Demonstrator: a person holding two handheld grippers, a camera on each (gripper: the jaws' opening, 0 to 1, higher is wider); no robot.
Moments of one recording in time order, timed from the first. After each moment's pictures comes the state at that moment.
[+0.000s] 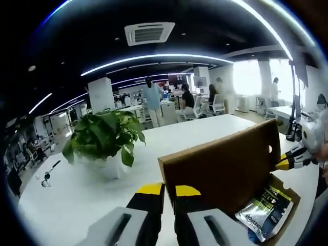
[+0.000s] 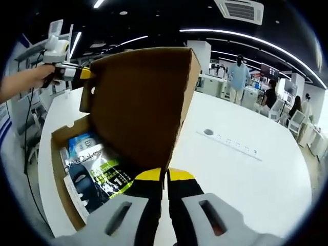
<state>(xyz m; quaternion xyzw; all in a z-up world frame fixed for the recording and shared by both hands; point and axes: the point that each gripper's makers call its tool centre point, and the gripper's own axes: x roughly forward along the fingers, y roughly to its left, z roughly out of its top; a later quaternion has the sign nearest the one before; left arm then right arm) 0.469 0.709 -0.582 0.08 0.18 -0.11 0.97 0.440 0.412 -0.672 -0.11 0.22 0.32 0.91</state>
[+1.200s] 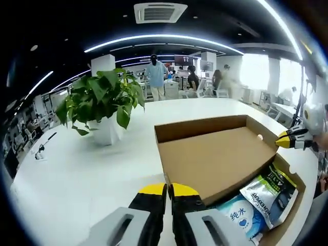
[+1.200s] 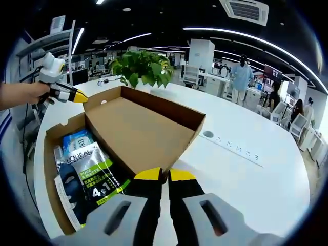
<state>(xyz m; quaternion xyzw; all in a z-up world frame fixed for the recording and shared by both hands) 0.453 0.715 -0.663 0.04 0.26 -0.10 0.96 0.465 0.413 -0.680 -0.13 0.23 0.33 0.91</state>
